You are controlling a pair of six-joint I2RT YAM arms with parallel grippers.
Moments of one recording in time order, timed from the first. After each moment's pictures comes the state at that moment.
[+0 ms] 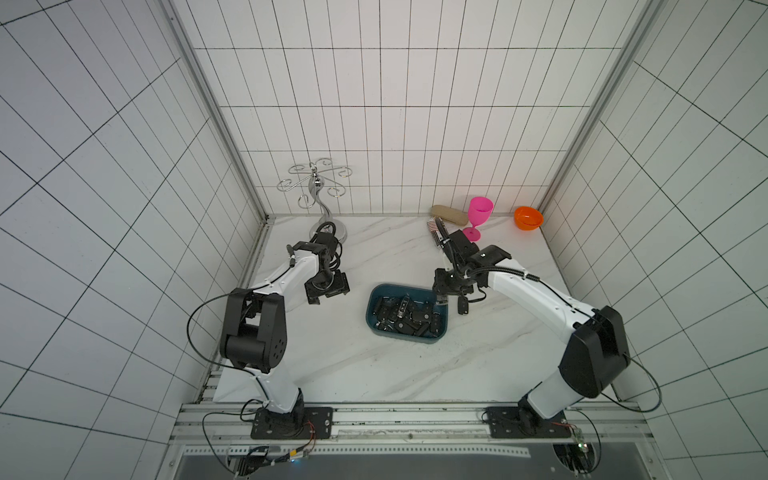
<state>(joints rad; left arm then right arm) -0.17 1.74 1.29 -1.00 0.07 -0.52 0.59 1.63 1.36 -0.90 -0.06 0.48</state>
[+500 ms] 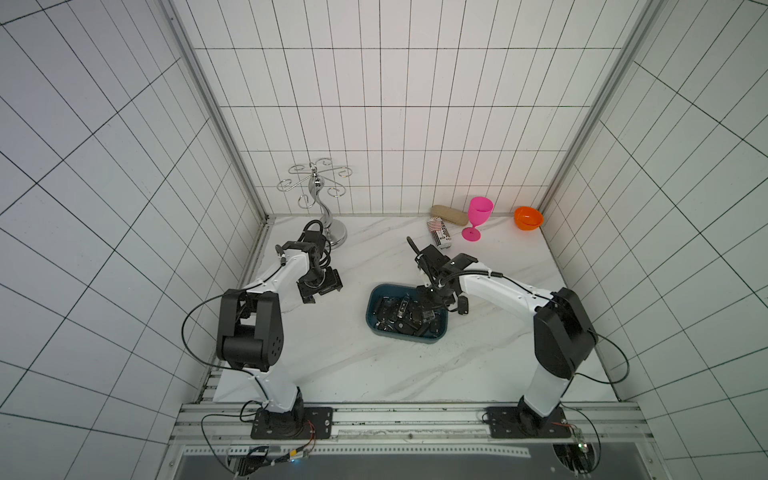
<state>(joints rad) -0.10 1.74 1.29 -0.98 0.12 -0.52 0.69 1.79 1.36 -0.88 -0.10 0.42</state>
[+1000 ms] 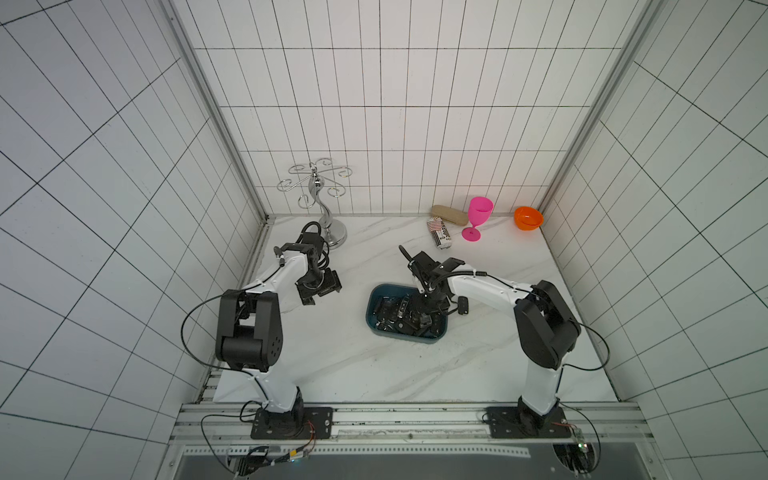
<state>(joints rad) -0.09 1.73 1.26 -0.97 0.14 -0.52 0.70 1.88 1.36 -0.85 -0.08 0.40</state>
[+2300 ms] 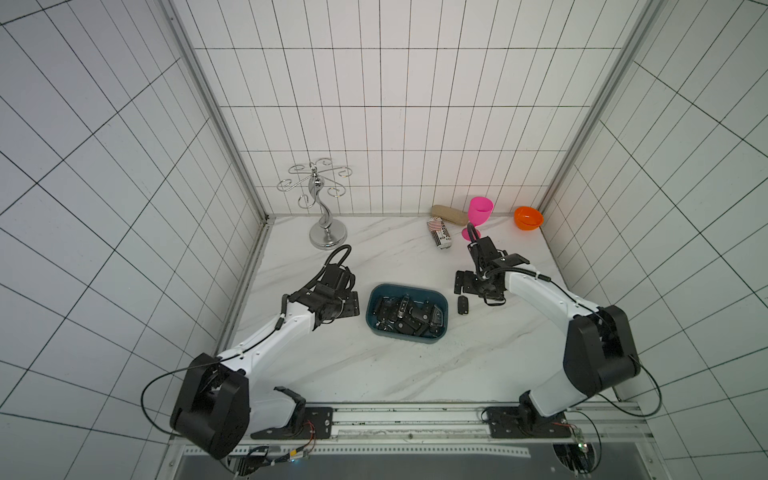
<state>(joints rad) -0.44 1.27 0.82 -0.58 -0.13 -0.51 0.33 1.61 1.14 -0.74 0.08 0.47</state>
